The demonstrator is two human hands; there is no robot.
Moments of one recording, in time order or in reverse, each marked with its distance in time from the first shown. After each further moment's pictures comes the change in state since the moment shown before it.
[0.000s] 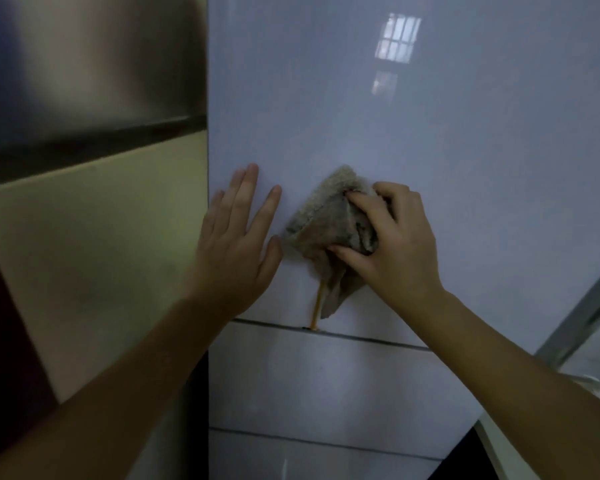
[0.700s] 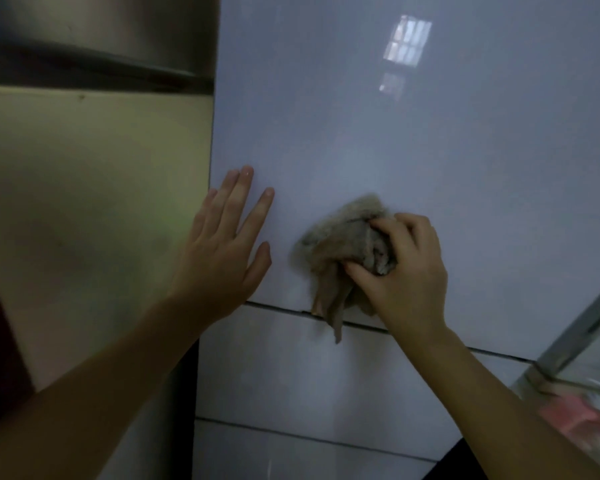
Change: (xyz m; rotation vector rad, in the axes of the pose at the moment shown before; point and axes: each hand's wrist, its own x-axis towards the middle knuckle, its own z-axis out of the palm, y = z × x) left_hand -0.047 -0.008 0.015 0.040 -0.058 0.000; right_hand -0.065 -0.004 0.026 0.085 0.087 0.175
